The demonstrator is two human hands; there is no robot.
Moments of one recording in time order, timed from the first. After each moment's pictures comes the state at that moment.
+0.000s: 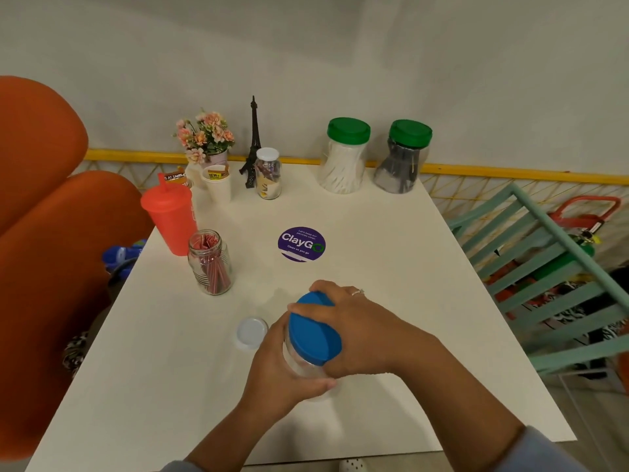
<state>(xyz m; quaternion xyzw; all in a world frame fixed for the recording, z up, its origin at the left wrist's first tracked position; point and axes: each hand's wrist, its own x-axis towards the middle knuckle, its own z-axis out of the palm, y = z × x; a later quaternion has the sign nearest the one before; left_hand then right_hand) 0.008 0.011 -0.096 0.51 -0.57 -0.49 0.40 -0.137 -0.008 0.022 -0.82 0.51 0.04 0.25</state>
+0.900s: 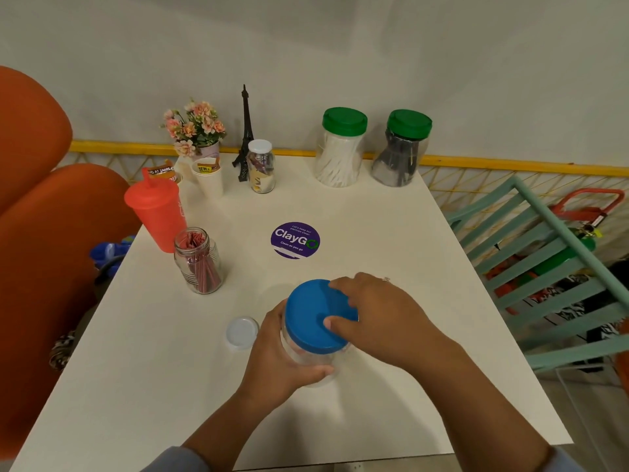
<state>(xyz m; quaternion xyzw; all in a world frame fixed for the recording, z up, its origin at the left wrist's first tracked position) -0.007 -0.009 -0.095 0.49 -0.59 -0.49 0.41 -0.162 -0.017 0.032 -0.76 0.61 -0.04 0.19</state>
